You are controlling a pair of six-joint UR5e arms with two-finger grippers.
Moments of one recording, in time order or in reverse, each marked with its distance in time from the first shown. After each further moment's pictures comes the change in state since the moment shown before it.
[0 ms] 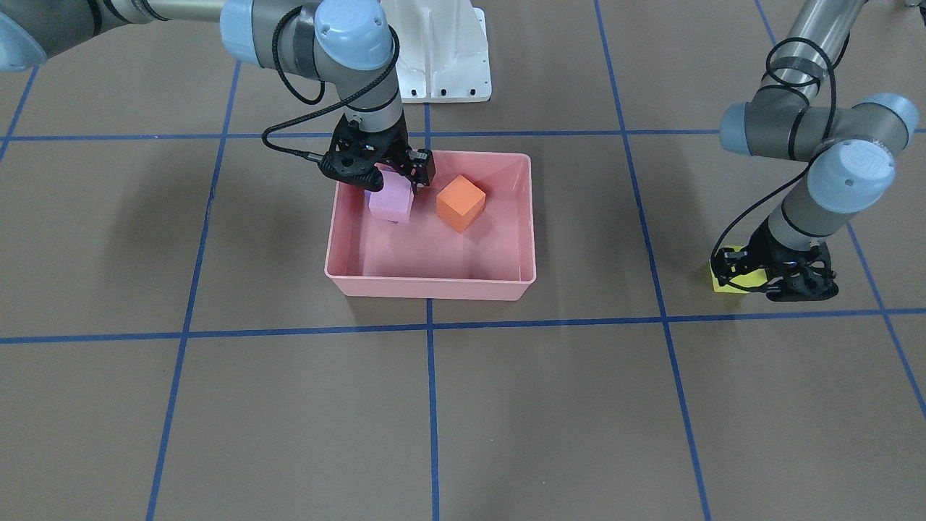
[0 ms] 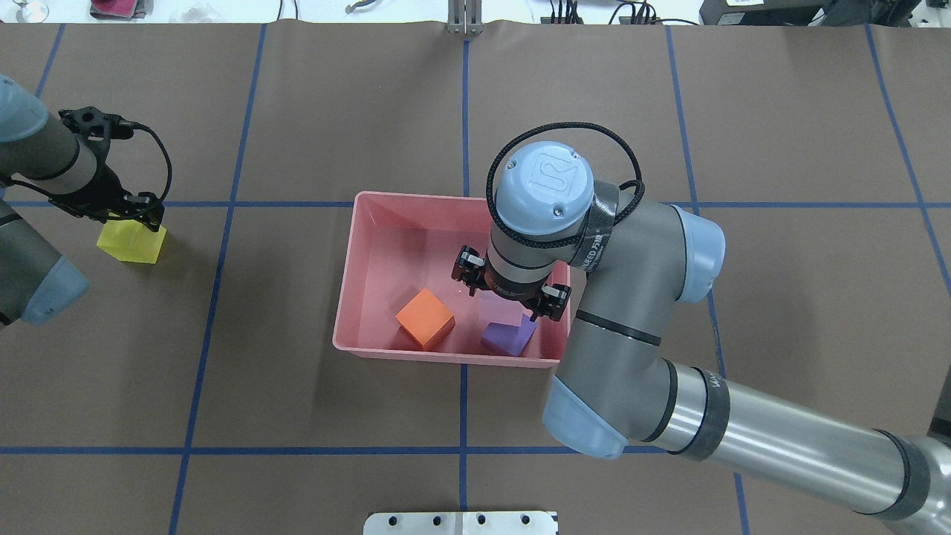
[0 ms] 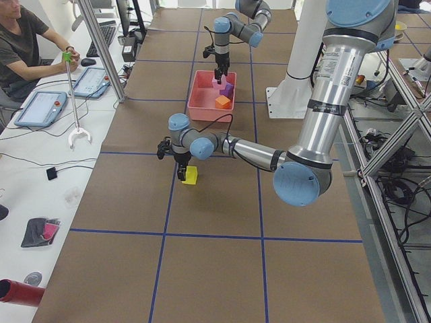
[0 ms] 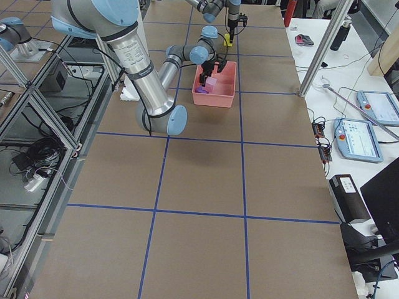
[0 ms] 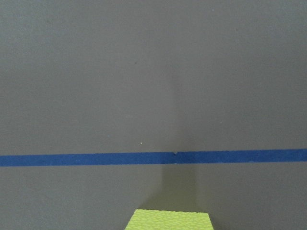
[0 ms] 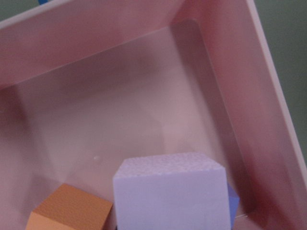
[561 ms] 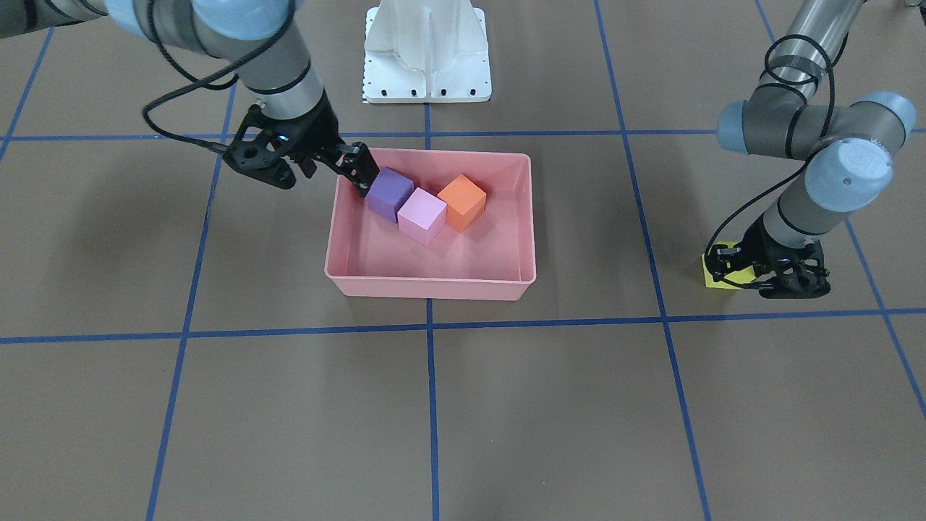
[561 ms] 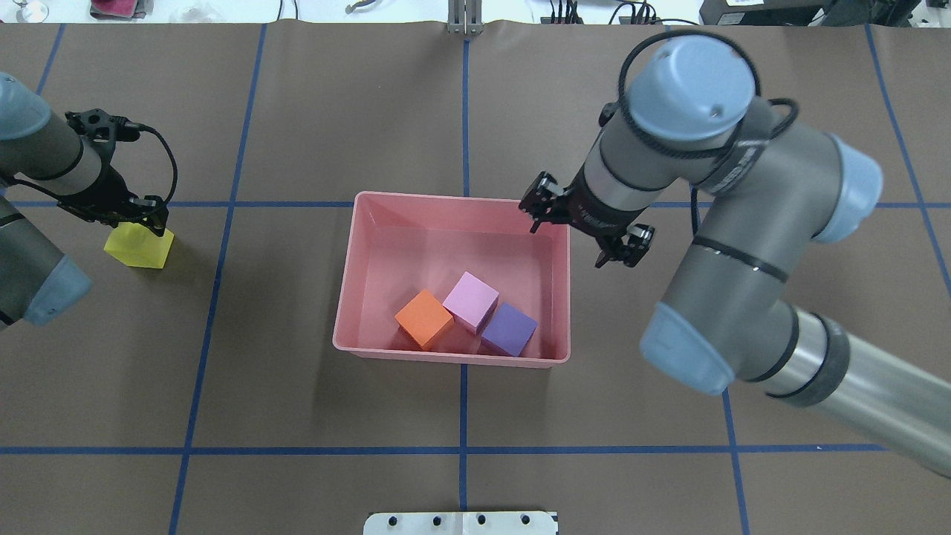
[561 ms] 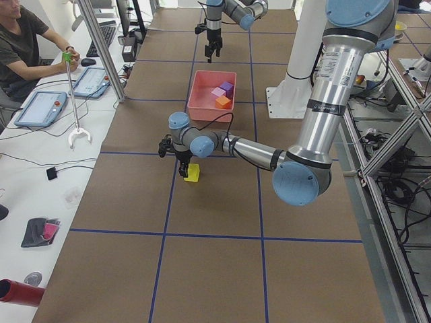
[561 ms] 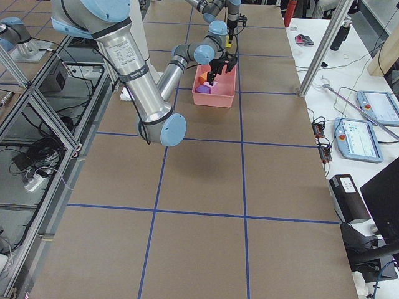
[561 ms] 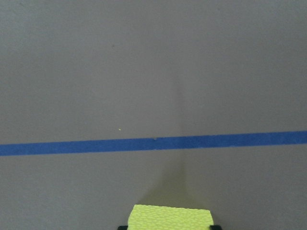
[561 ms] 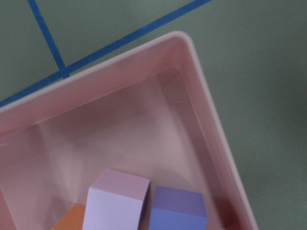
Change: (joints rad) left arm 0.001 -0.014 -0.015 0.013 -0.080 0.000; right arm 0.221 -0.134 0.165 -0.009 0.151 -0.043
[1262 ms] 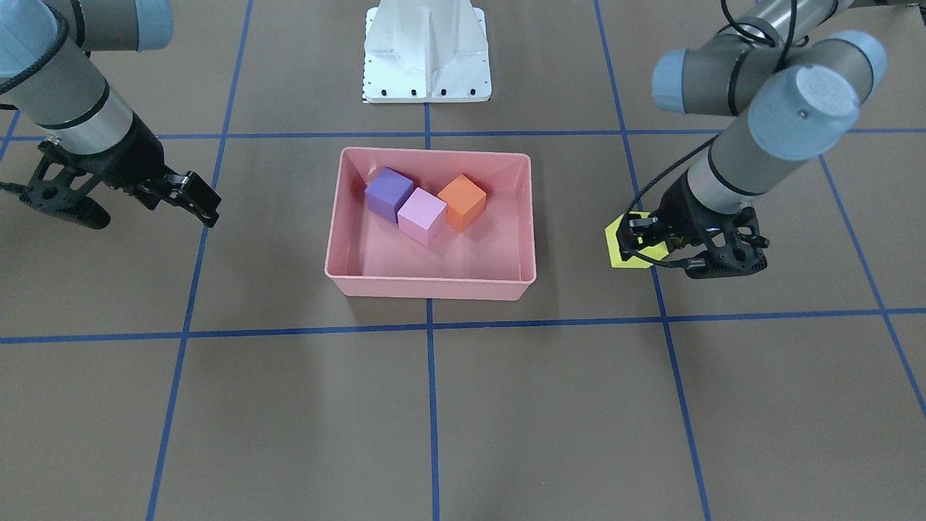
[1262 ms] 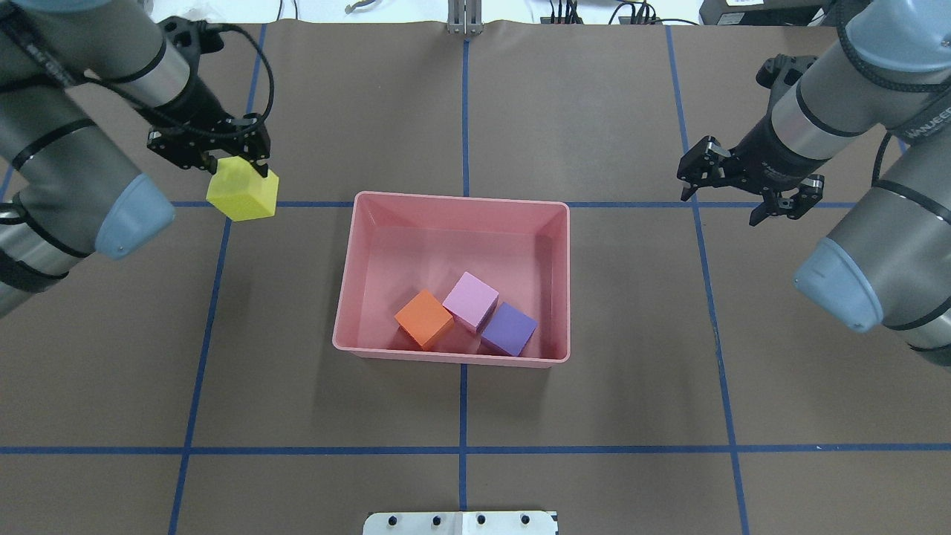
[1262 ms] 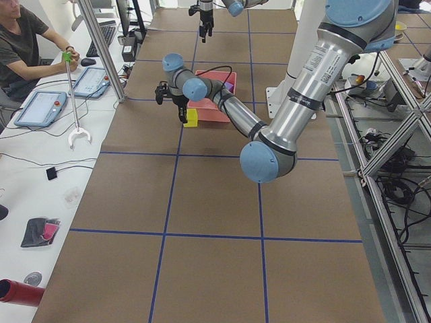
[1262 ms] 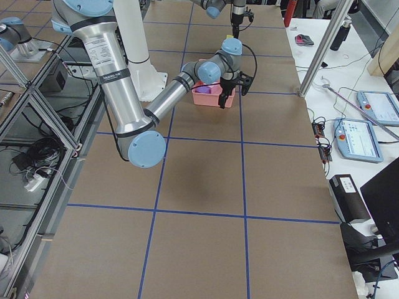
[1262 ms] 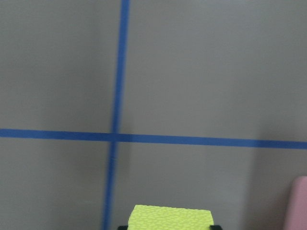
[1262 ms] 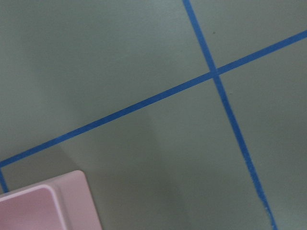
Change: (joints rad) left arm 0.016 -0.343 -0.202 0.402 -0.099 -0.265; right arm 0.198 -0.259 0.046 0.011 0.081 -0.386
